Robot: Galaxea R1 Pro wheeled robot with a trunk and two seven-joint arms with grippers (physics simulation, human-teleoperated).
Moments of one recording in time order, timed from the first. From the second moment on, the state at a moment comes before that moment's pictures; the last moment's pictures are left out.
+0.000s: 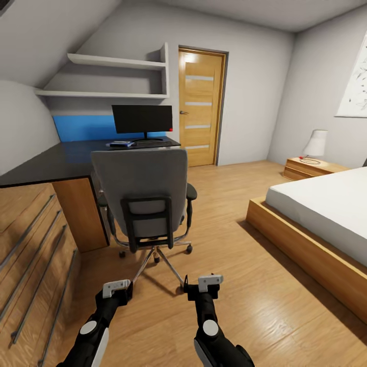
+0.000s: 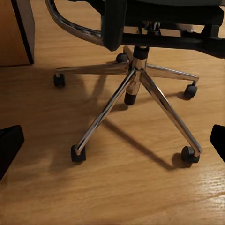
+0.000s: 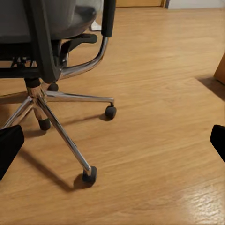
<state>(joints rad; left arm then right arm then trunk) -0.29 -0.10 0.23 -0.96 -0.08 0.00 -0.06 -0.37 0.17 0.52 -0.87 -0.09 -0.10 -0.49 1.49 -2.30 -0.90</state>
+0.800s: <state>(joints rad) -0.29 -0.11 0.23 -0.96 -0.08 0.00 -0.04 -0.40 0.17 0.54 -1.00 -0.03 -0.02 -0.49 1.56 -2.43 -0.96</state>
